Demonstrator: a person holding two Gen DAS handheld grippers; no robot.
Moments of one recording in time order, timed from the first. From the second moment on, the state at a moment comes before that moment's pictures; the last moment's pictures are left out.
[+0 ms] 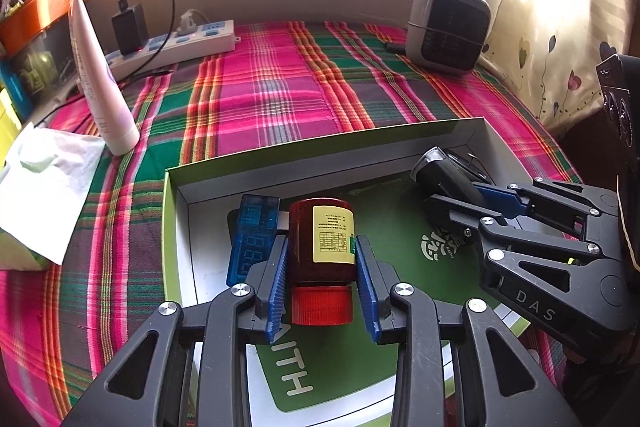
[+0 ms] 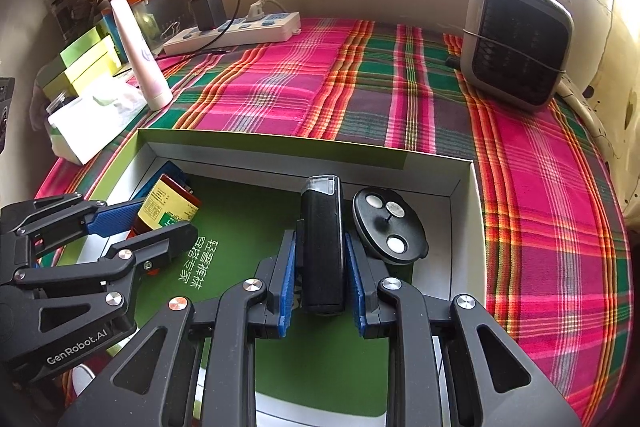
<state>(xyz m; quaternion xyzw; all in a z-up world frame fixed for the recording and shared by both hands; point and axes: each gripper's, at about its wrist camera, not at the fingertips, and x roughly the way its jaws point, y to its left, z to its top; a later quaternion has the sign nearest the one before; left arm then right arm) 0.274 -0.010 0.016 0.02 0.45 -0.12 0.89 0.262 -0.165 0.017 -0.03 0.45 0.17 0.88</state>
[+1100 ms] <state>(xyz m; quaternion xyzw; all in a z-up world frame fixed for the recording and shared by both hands) 0.248 -0.002 0.028 -0.01 0.44 -0.14 0.89 0.233 -0.169 0.029 -0.02 0.43 0.18 0.89</state>
